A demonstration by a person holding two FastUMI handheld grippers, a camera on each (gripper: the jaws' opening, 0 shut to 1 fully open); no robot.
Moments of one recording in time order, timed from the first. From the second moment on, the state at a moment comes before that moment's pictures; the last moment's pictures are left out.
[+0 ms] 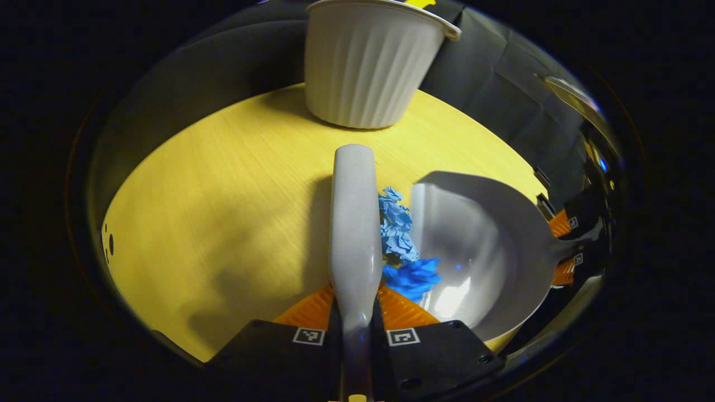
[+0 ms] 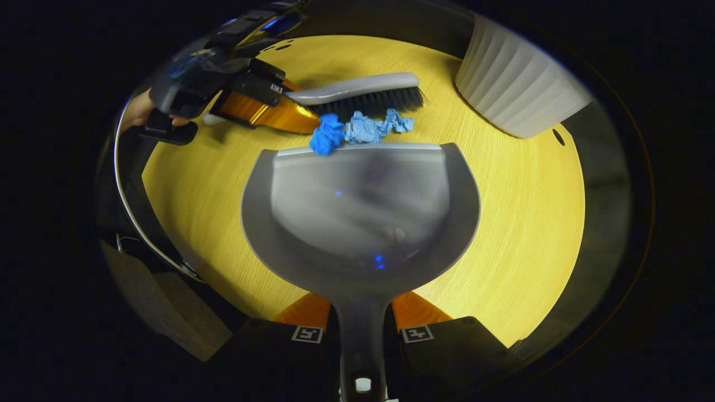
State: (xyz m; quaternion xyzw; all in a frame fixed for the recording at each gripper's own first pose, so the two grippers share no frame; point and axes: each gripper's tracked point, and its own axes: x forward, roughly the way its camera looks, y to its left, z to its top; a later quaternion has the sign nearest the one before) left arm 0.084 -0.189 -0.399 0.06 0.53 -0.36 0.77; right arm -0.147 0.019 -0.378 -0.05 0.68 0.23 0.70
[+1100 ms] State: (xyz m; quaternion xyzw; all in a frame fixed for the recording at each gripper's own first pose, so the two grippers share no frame) left arm 0.088 -0.046 -0.347 0.02 0.47 -0.22 0.85; right arm -0.180 0.020 -0.324 0.02 0.64 0.13 0.76
